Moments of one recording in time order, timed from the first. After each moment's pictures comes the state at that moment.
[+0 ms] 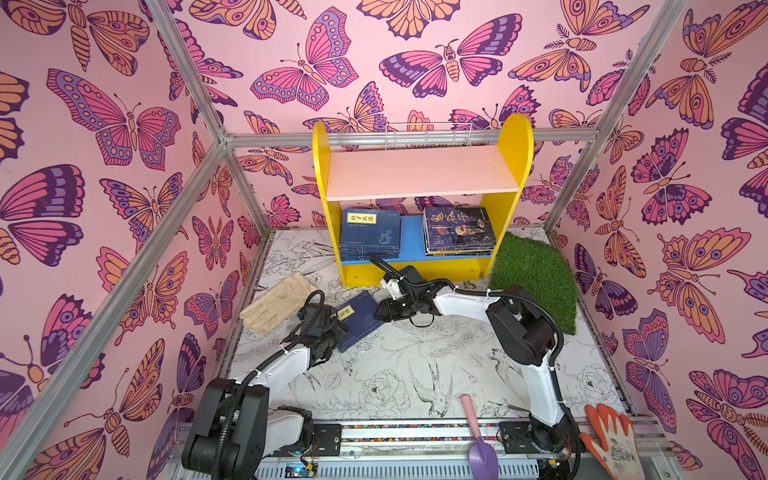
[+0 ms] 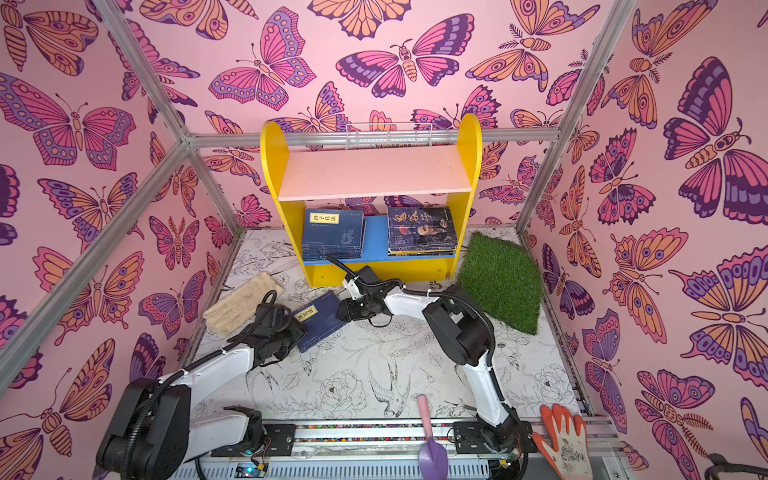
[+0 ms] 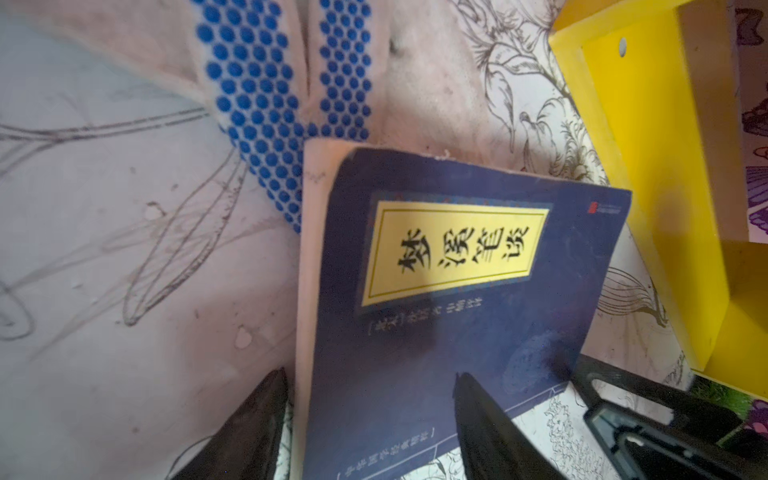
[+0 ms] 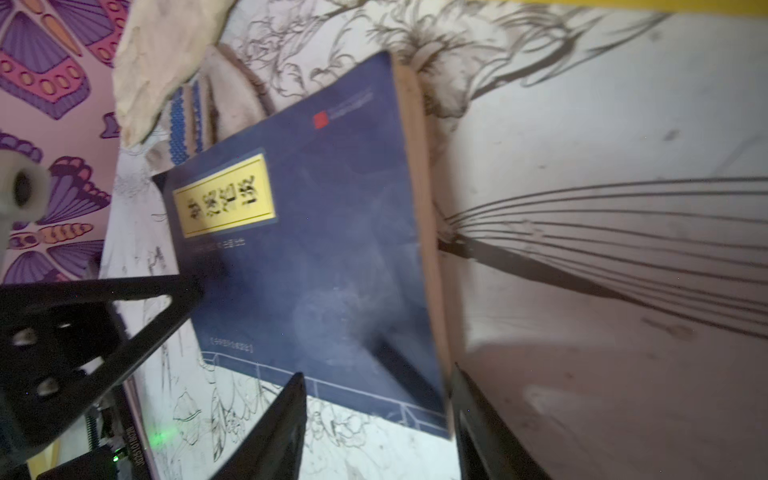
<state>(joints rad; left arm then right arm) -0.19 1.24 0.45 -0.17 0.06 -0.99 0.77 2.13 1.41 -0.16 -0.41 0.50</state>
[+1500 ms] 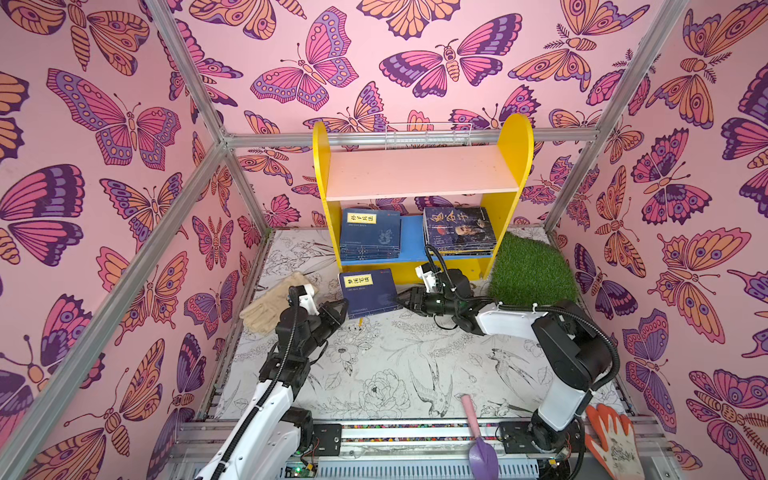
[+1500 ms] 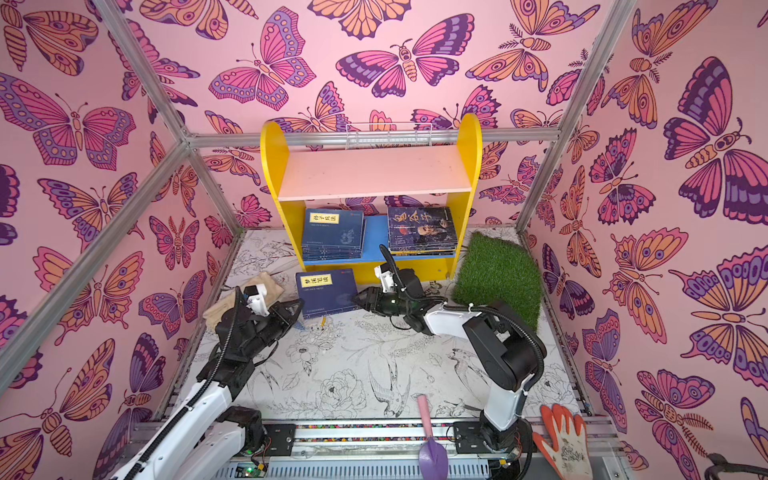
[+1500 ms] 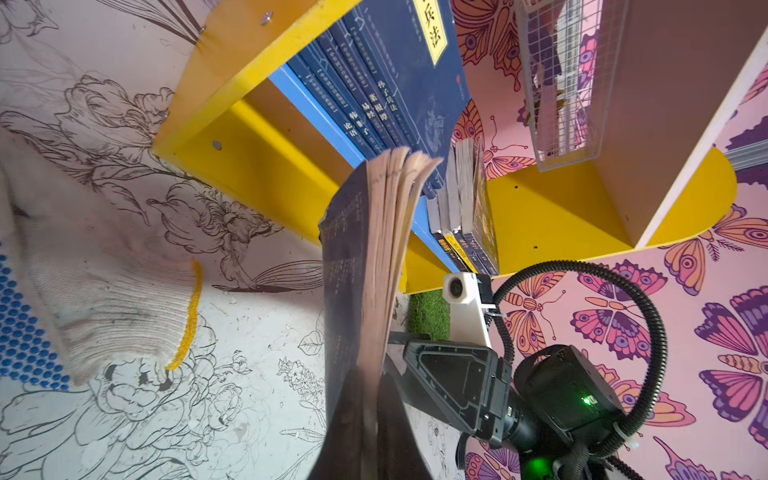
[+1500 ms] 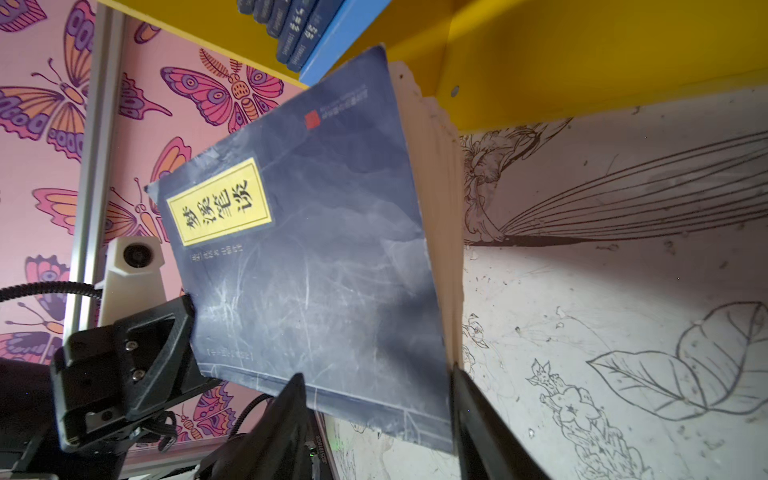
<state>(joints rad) -0.17 0.77 0.39 0.10 0.36 -1.00 0.64 1.78 0.90 0.50 -0.58 0.96</state>
